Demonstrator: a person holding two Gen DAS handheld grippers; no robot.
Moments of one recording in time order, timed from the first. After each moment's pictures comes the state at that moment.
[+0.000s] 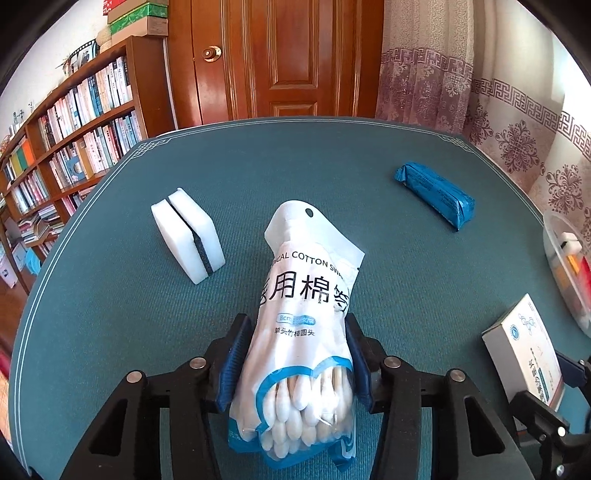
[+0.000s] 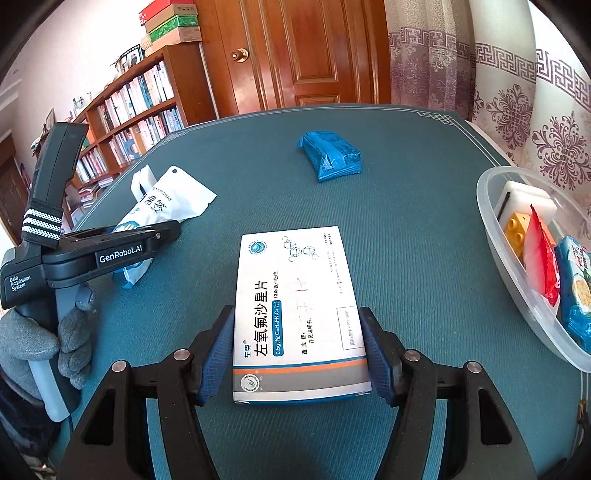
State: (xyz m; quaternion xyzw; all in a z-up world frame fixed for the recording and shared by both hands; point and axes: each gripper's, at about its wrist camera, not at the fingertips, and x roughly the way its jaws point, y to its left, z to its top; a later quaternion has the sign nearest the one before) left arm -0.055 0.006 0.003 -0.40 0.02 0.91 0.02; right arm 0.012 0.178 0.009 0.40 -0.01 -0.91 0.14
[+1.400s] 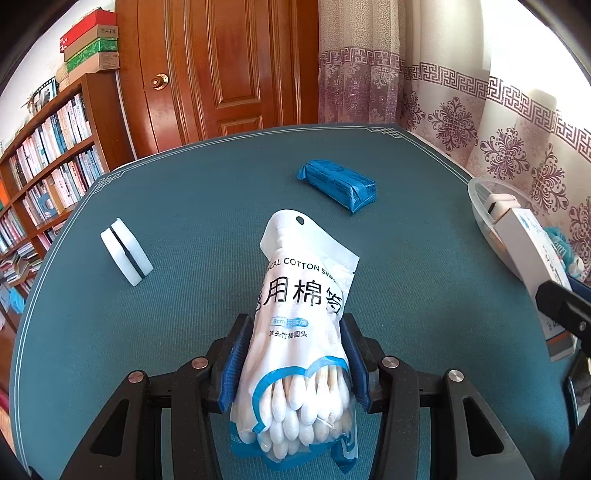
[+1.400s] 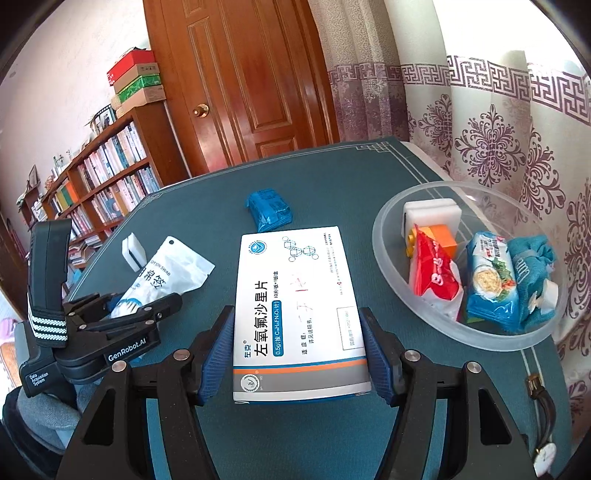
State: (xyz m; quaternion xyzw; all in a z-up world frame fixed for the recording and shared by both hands) left arm -0.013 0.071 0.020 -0.39 0.05 0.92 0.09; right arm 0.048 0.254 0.057 0.32 -0.08 -0.94 0.07
